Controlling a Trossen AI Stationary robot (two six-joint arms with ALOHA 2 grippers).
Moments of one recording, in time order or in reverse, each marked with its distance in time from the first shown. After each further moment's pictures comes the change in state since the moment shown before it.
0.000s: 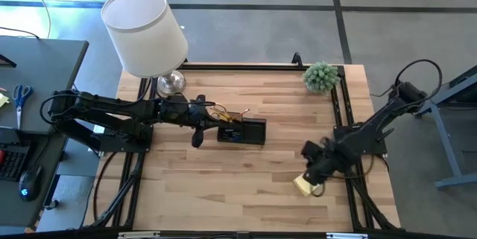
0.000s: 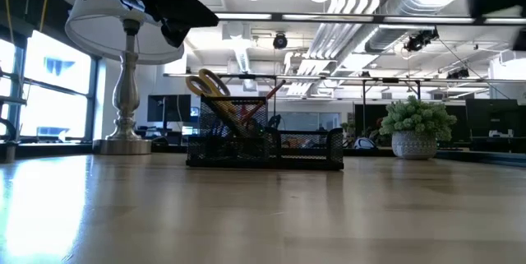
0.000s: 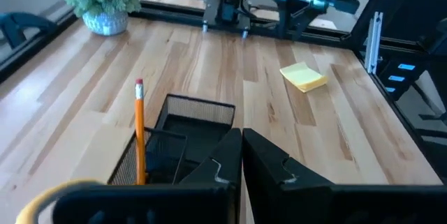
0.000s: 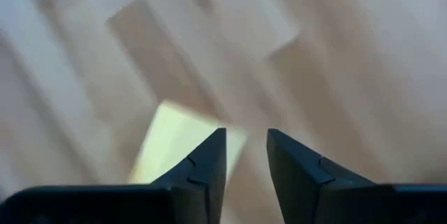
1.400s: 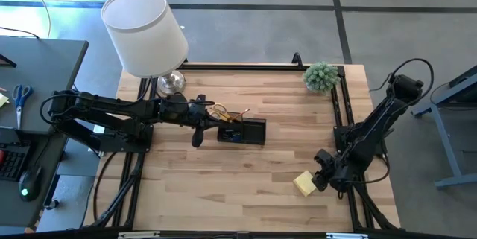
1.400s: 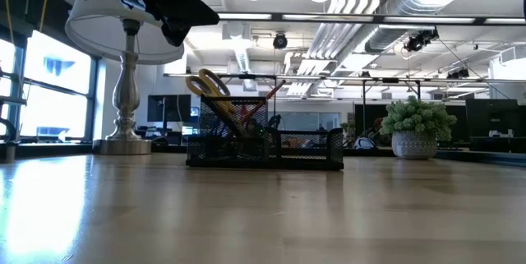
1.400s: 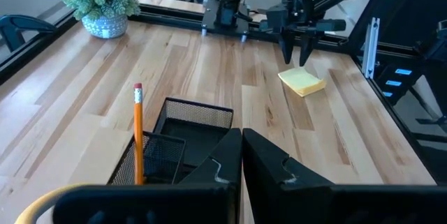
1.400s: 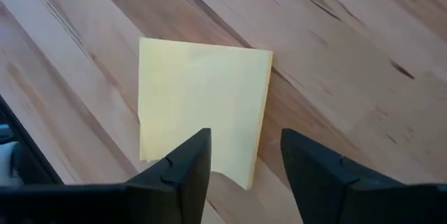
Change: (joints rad) left arm 0.000 0.000 0.000 0.015 0.004 -0.007; right arm 0.290 -0.126 -0.413 0.512 0.023 0.582
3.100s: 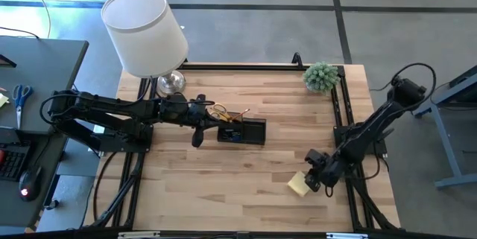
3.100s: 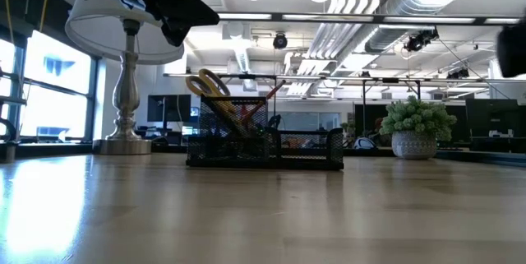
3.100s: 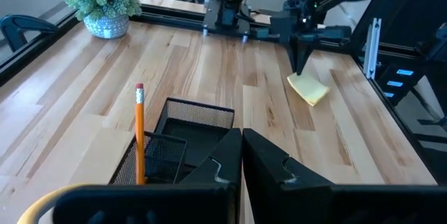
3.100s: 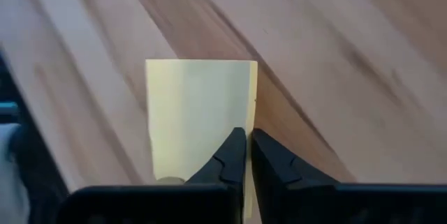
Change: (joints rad) left arm 0.000 0.000 0.000 0.001 -0.005 0.000; right arm -0.159 0.064 0.005 0.139 -0.045 -0.301
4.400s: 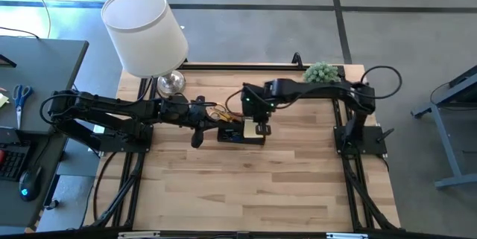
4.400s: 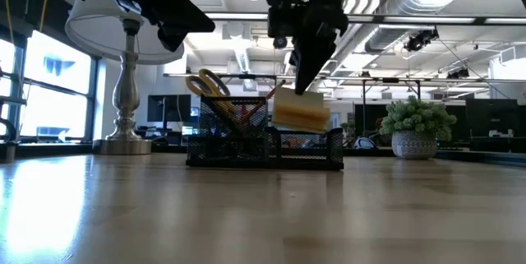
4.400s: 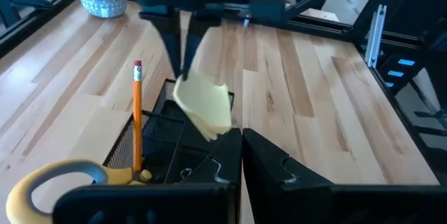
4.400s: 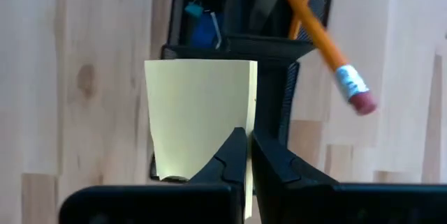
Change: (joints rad) left arm 0.000 0.000 0.000 -0.055 0.005 -0.026; right arm -0.971 0.634 1.081 -0.629 -0.339 -1.686
